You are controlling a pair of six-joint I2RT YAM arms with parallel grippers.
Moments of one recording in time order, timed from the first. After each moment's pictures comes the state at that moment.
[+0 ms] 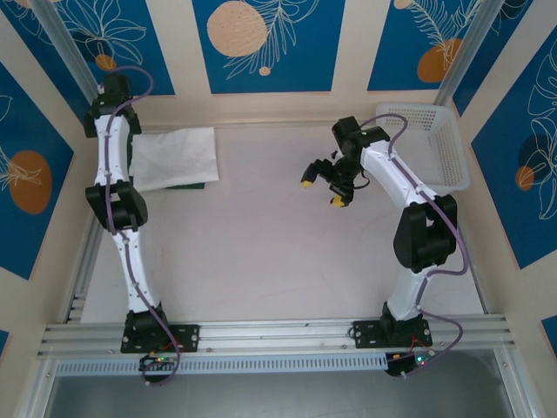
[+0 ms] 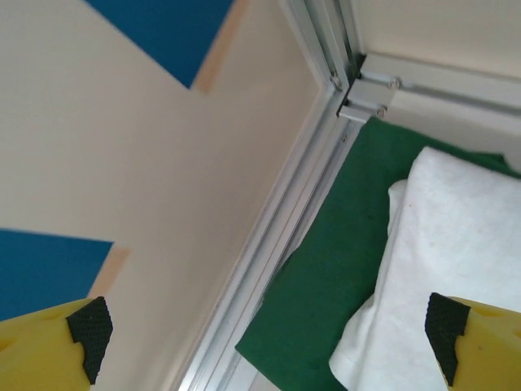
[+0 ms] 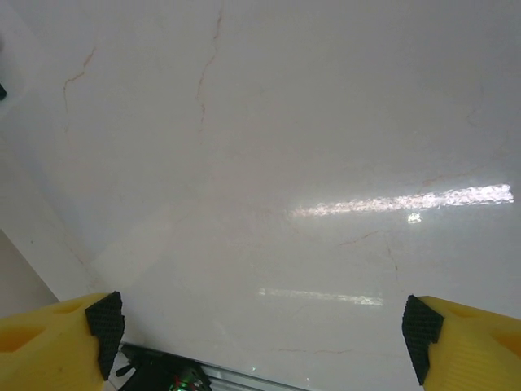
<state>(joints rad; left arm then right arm) 0.18 2.45 2.67 -1.11 -0.51 -0.05 0.30 1.82 1.67 -1.20 -0.40 0.70</state>
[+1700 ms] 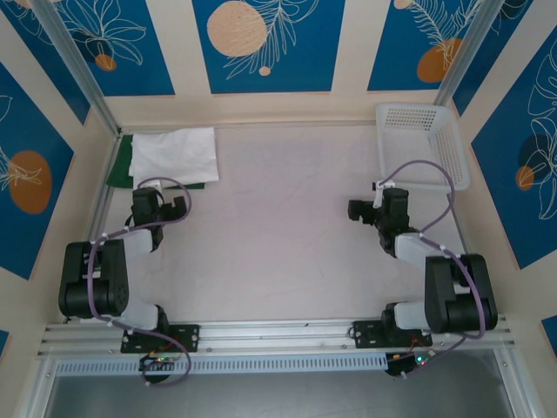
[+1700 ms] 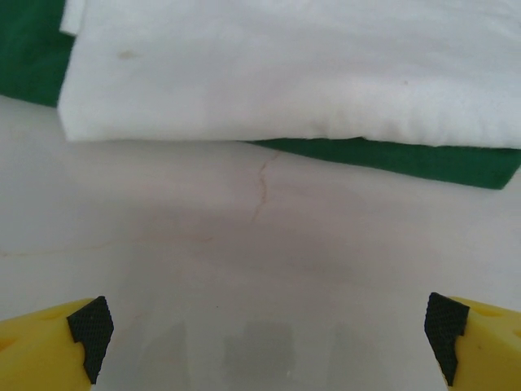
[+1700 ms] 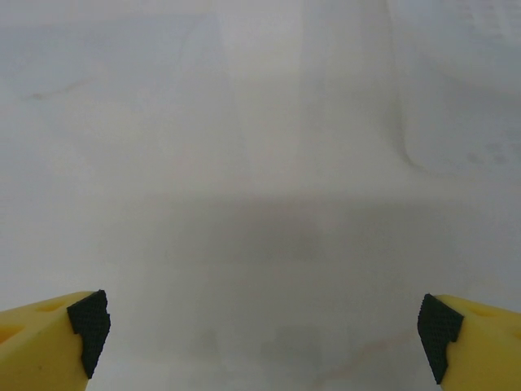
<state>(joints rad) 0.05 1.49 0.55 0.31 -0.07 -0.10 0.04 1.37 0.50 0.25 -0.02 0.08</state>
